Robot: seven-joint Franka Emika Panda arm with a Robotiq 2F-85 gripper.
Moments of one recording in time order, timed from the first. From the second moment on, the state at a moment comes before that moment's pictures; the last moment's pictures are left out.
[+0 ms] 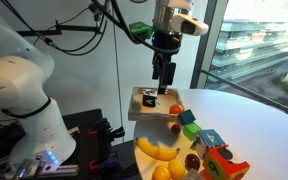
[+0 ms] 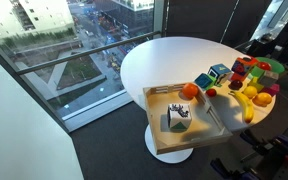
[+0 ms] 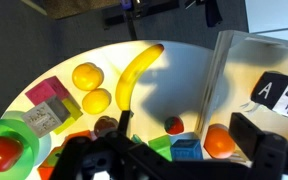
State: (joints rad) arm -0.16 -0.41 -0.17 -2.43 -0.01 1.91 -0.03
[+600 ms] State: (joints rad) arm -0.16 -0.55 -0.16 -2.44 -0.01 1.91 -0.04
